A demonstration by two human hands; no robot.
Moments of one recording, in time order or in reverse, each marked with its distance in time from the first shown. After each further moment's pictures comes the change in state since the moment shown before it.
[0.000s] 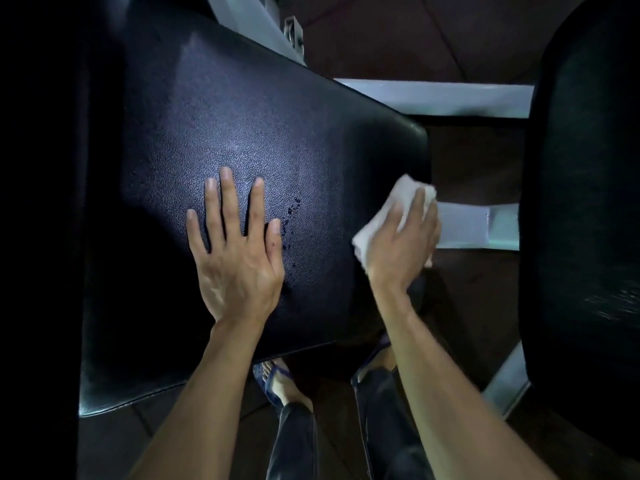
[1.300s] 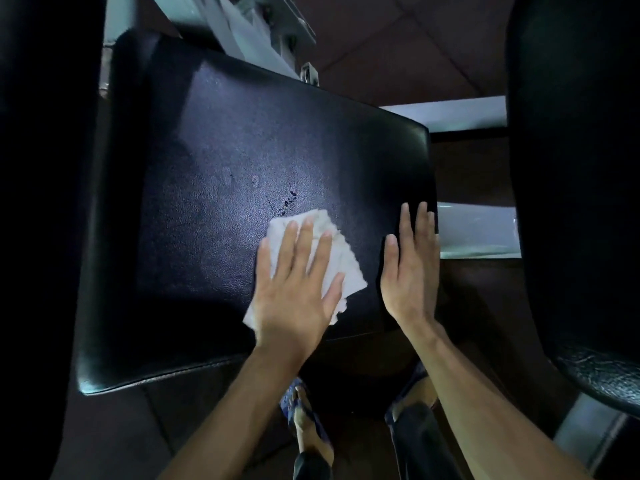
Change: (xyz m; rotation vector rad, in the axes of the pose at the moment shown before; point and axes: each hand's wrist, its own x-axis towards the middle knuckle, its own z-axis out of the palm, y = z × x) left_hand -0.061 0.033 0.017 0.196 -0.053 0.339; right_hand -0.018 0.073 -0.006 -0.015 -0.163 -0.432
